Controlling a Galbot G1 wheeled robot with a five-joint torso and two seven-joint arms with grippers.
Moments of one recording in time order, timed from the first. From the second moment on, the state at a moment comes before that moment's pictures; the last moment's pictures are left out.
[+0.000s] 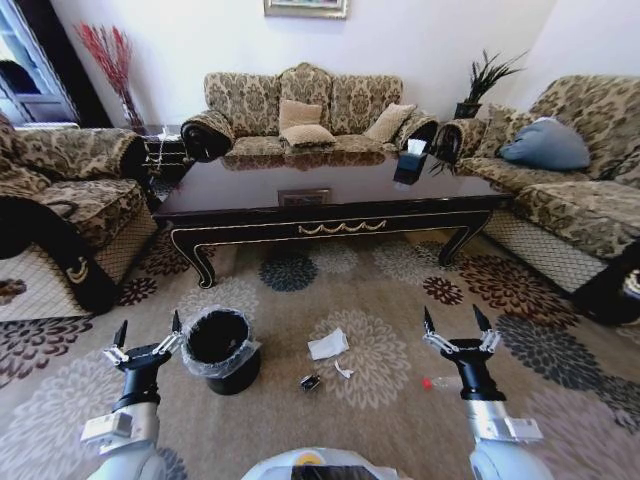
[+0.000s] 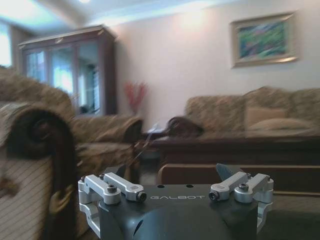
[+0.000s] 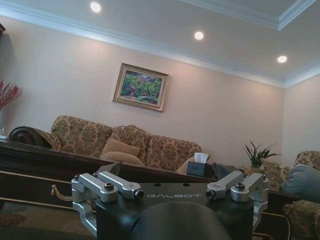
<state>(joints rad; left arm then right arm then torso) 1.80 -1.50 -0.83 -2.33 -0.20 -0.07 -0.22 -1.83 1.28 0.77 2.20 0.18 0.44 0.07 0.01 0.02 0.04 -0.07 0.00</state>
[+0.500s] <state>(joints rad) 1.55 -1.25 -0.83 -2.23 -0.73 0.62 -0.40 -1.84 1.27 0.76 2.18 0.16 0.43 0.09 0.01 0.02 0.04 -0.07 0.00</state>
